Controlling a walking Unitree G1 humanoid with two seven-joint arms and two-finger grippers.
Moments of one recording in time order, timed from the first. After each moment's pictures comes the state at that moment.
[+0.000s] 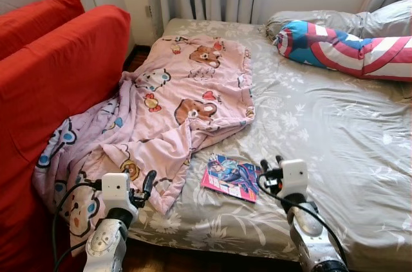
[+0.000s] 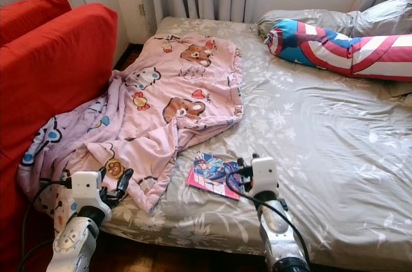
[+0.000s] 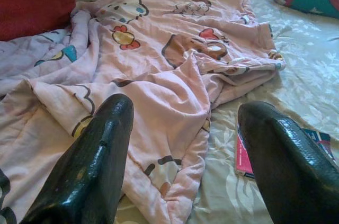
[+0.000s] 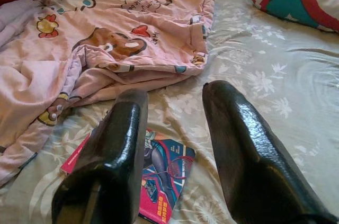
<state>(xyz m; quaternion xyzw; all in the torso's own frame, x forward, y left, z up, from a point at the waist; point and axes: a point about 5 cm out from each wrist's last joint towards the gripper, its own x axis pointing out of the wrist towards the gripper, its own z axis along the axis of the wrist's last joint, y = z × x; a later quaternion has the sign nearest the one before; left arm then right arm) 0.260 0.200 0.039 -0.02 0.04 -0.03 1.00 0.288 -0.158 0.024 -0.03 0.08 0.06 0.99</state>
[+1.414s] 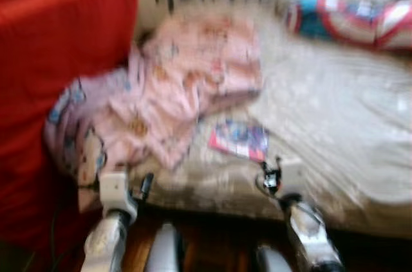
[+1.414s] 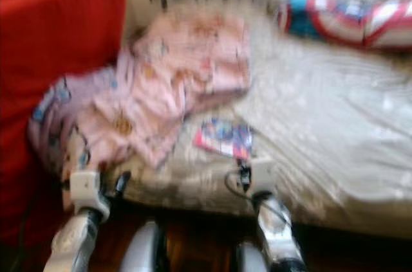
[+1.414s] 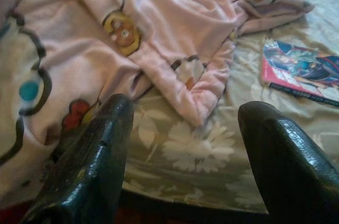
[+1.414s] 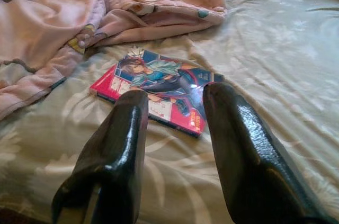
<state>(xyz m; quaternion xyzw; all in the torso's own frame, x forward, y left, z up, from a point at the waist) 0.260 0.204 0.038 -0.03 0.06 -0.01 1.00 0.289 -0.151 0.026 -0.02 0.08 0.06 0.99</state>
